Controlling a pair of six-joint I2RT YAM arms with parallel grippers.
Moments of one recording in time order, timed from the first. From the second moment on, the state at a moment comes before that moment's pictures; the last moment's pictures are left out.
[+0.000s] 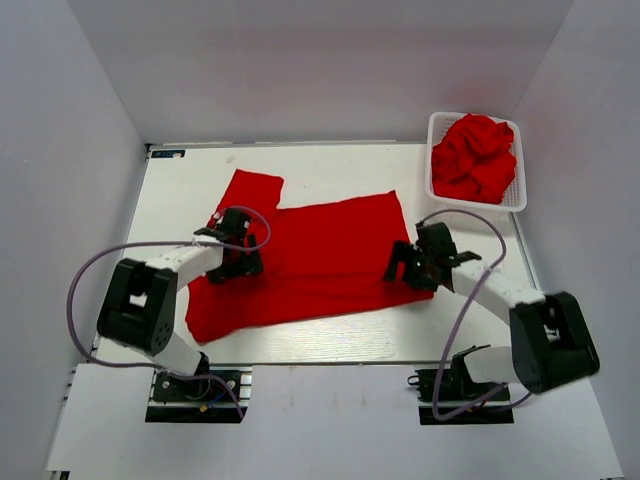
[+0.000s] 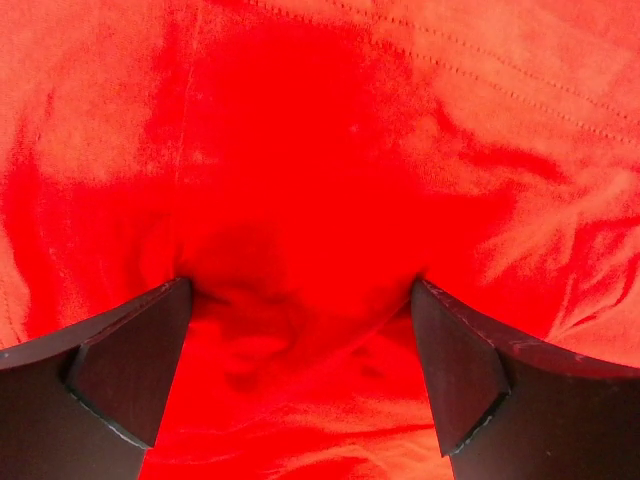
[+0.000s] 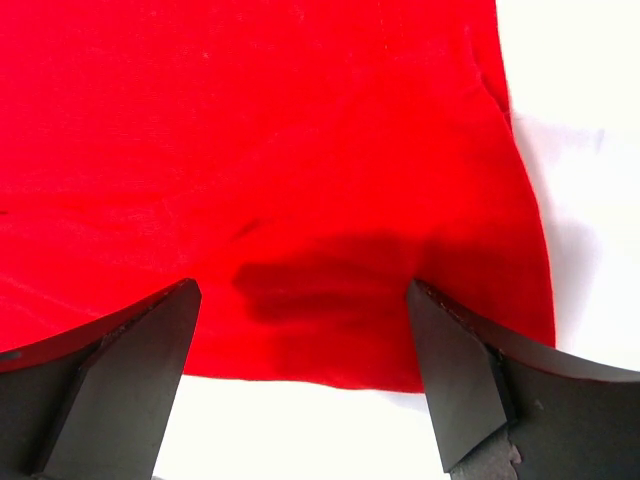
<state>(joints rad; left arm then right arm) -0.31 1.57 0.85 -0.51 -0.22 -0.51 0.35 1.35 0.63 -0.30 -0.12 0.48</state>
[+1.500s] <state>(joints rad) -0.12 2.53 2.19 -0.55 -0.22 -0.27 0.28 1.94 1.58 -0.50 0.04 0.32</state>
